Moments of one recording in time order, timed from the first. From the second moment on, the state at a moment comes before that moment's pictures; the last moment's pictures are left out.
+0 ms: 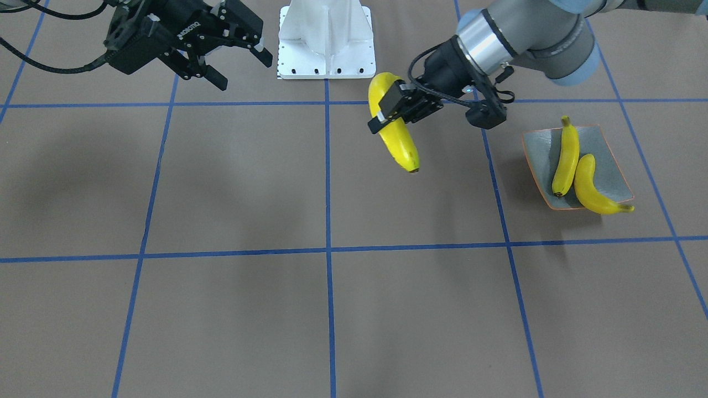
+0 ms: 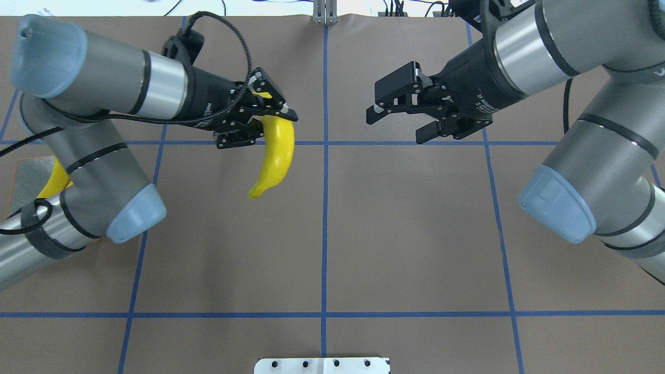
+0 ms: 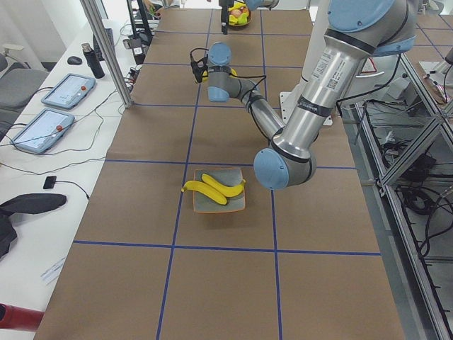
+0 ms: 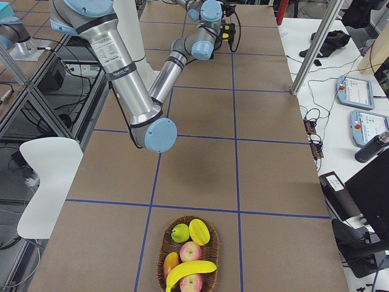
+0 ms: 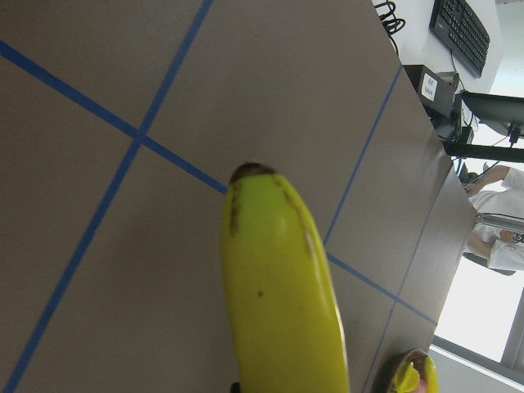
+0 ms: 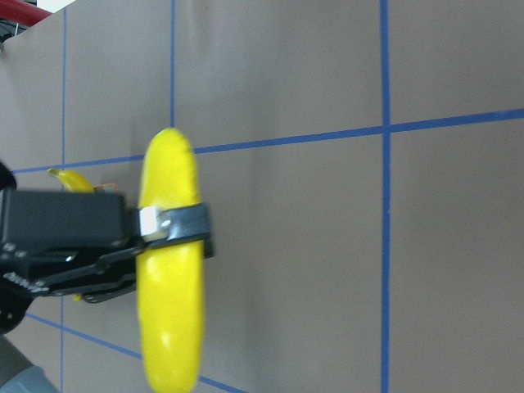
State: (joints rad) left arm -0.83 -2.01 -1.82 -2.39 -2.23 -1.87; right arm 0.89 -1.08 2.07 -1.31 2.36 1.38
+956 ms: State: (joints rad) left arm -0.99 -1.53 -1.87 -2.29 -2.22 -0.96; right arm 1.02 -1.26 2.04 -1.31 2.31 1.24
